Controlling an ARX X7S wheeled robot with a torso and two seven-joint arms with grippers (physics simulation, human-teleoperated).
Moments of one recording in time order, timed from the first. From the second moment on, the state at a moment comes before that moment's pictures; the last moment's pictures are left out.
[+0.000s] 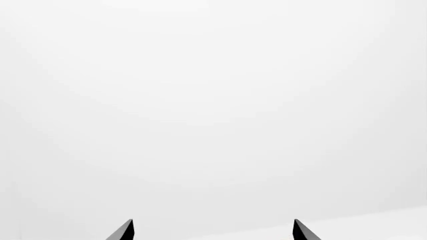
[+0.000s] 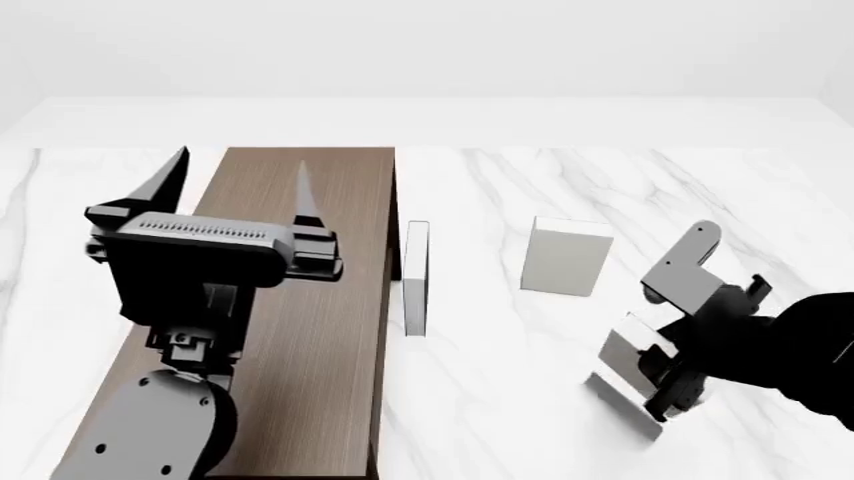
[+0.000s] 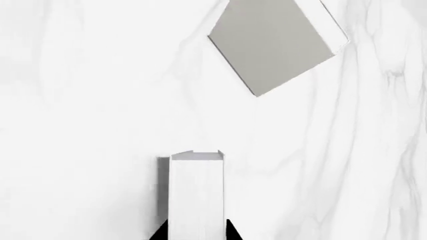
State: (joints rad) left arm -0.41 -0.27 0.20 0.58 -0.16 -0.51 -0.24; right arm 1.38 1.02 -1.47 -0.03 1.01 0.85 -0.07
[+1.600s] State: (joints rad) left arm -0.41 -0.30 0.17 0.62 -0.22 -0.52 -0.27; right arm 0.72 0.92 -1.31 0.07 1.68 -0.05 -0.29
